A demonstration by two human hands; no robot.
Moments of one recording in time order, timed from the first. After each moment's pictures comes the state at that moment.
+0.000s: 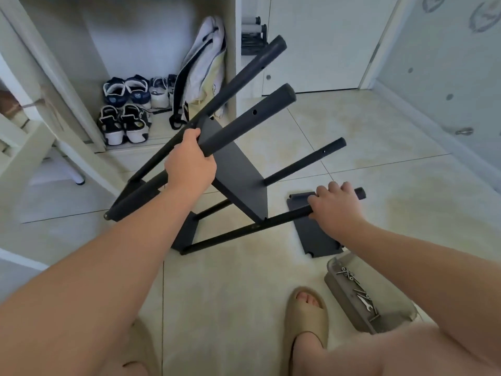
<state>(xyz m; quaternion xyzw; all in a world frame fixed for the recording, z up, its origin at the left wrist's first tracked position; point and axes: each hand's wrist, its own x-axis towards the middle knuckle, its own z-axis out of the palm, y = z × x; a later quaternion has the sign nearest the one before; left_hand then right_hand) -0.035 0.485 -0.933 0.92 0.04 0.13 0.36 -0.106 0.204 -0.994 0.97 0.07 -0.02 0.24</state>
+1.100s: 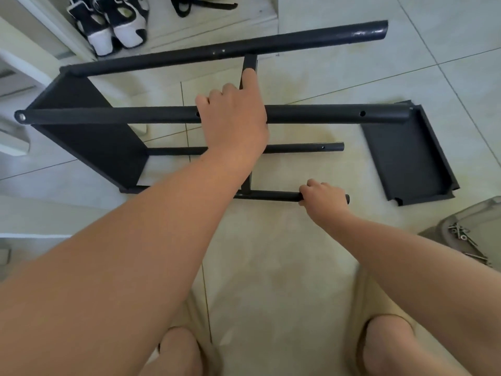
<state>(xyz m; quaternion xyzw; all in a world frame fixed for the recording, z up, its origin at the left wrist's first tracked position) 0.036 0.470 -1.090 1.00 -0.03 0.05 0.00 -0.037 0.312 -1.290 0.98 0.08 -0.18 -0.03</state>
